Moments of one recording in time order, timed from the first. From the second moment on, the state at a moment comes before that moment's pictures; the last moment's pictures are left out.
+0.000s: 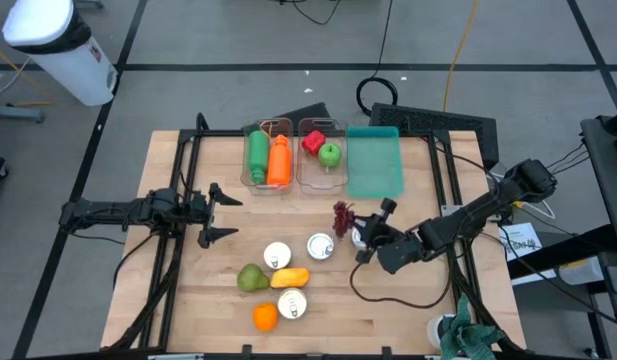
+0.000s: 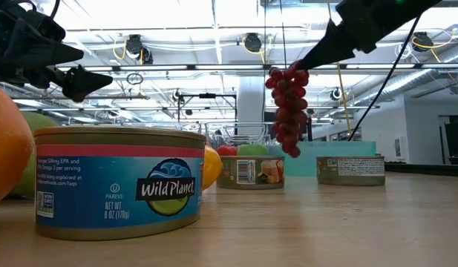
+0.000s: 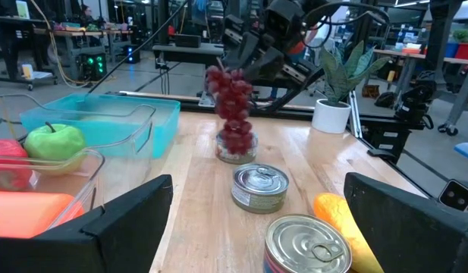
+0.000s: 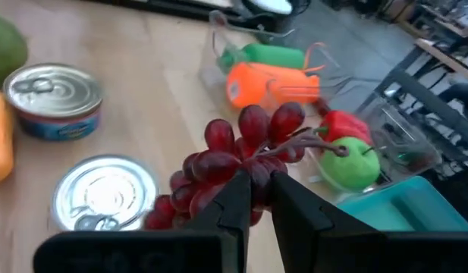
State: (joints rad) left arm 0.00 0.07 0.02 0.03 0.07 -0.09; right arm 0.47 1.36 0.79 -0.16 0.95 0.28
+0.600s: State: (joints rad) left arm 0.00 0.07 0.02 0.03 0.07 -0.09; right arm 0.40 1.36 0.63 0.36 1.04 0.04
